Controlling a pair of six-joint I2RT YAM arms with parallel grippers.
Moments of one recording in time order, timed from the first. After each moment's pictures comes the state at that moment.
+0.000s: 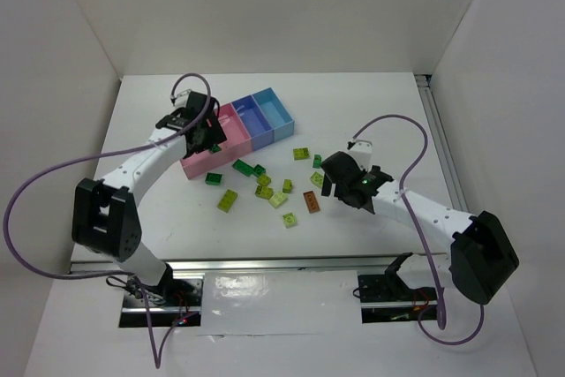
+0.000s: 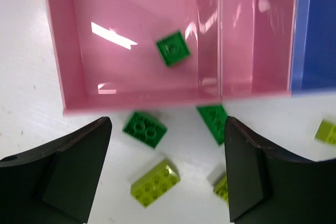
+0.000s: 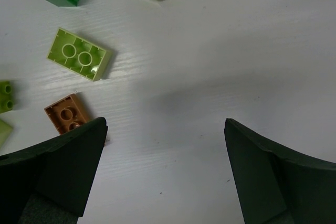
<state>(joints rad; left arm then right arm) -0.28 1.60 1.29 -0.64 -0.37 -0.71 0.67 1.25 0.77 -0.56 0.56 0.74</state>
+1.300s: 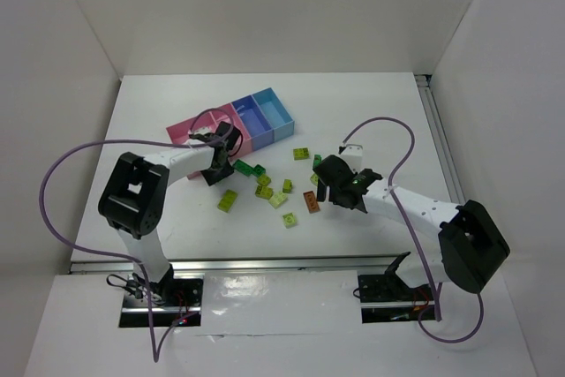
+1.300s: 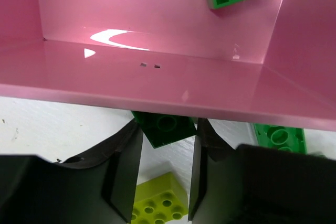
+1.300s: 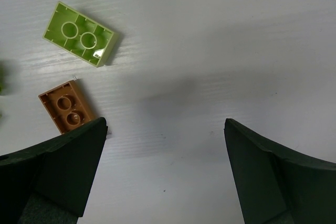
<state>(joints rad) -0.39 1.79 1.13 -0.61 -0.40 -0.98 0.71 1.34 0.77 -0.54 0.53 0.74</state>
